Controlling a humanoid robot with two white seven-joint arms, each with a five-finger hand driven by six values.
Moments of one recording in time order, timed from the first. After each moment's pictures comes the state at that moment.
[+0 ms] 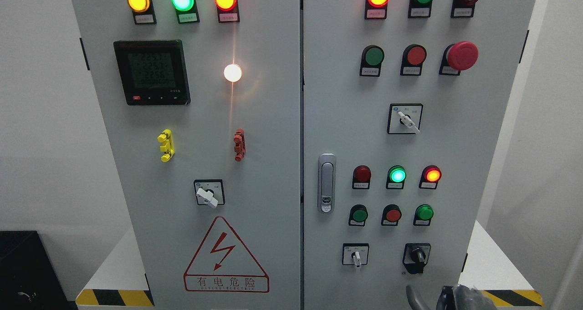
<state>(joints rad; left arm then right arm) 0.00 -0.10 -0.13 0.00 0.06 -0.07 -0.02 -0.01 0.09 -0.01 -2.02 1.00 0.44 0.16</state>
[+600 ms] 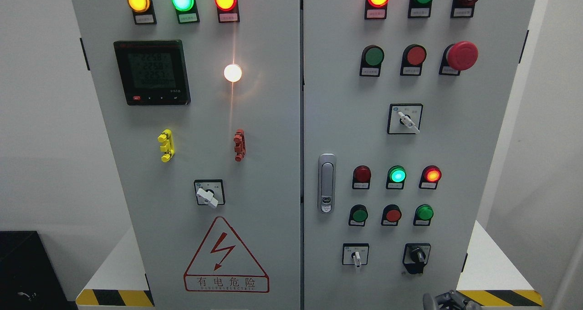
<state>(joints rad) 0.00 -0.10 -0.13 0.00 0.06 -0.07 -0.02 0.15 0.12 -0.03 -2.07 0.46 0.20 -0.04</state>
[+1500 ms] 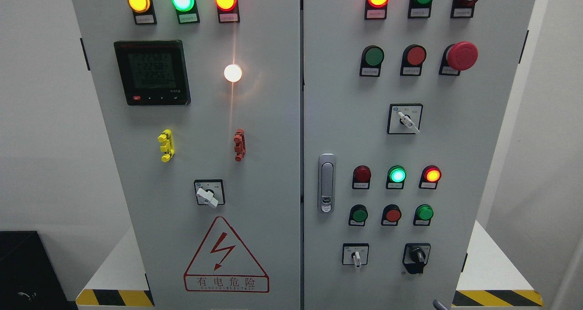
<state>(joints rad) 0.00 -0.10 -0.13 0.00 0.06 -0.07 -0.02 0.29 0.12 -0.07 -2.08 0.04 0.06 0.11</state>
